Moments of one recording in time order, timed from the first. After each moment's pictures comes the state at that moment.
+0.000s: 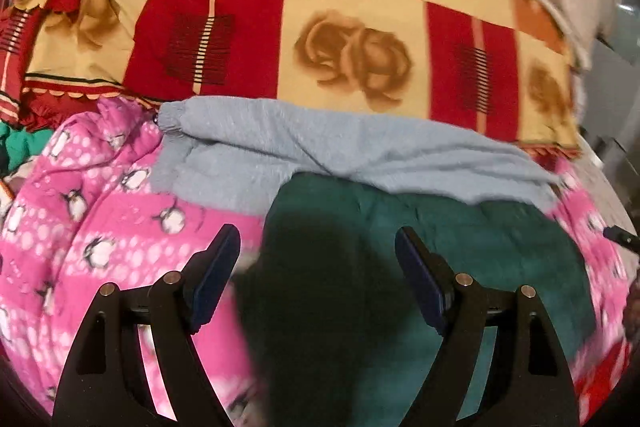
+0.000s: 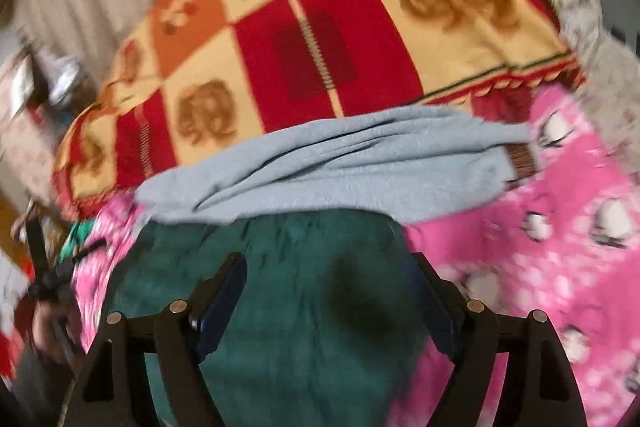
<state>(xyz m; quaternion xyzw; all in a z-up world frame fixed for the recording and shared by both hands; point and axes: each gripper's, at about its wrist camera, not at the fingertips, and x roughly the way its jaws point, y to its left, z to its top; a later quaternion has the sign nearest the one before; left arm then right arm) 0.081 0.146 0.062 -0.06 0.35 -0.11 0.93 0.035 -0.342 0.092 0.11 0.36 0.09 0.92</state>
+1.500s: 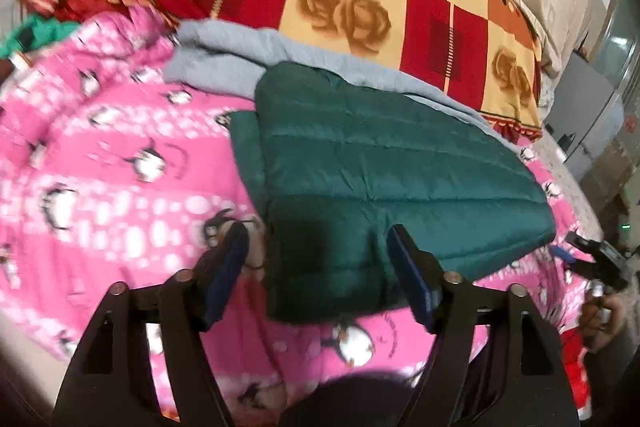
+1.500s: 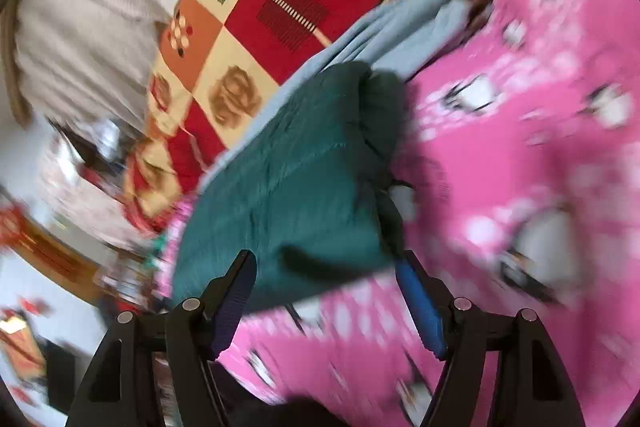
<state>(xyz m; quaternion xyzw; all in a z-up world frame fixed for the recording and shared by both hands) -0.044 0.159 0.012 -0.13 0.37 -0.13 0.91 -0.067 -0.369 0.006 0.29 0.37 0.14 0.87</state>
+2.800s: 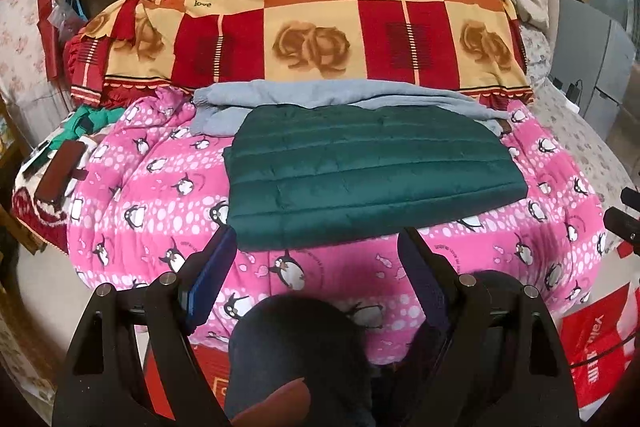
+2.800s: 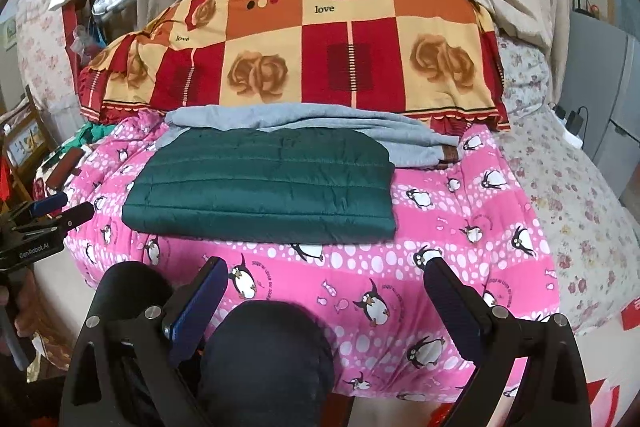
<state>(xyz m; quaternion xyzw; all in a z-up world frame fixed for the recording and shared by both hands) -0.171 0.047 0.109 -0.01 0.34 -0.05 0.94 -0.202 -0.238 0.145 -0.04 0.35 0.03 0.94</state>
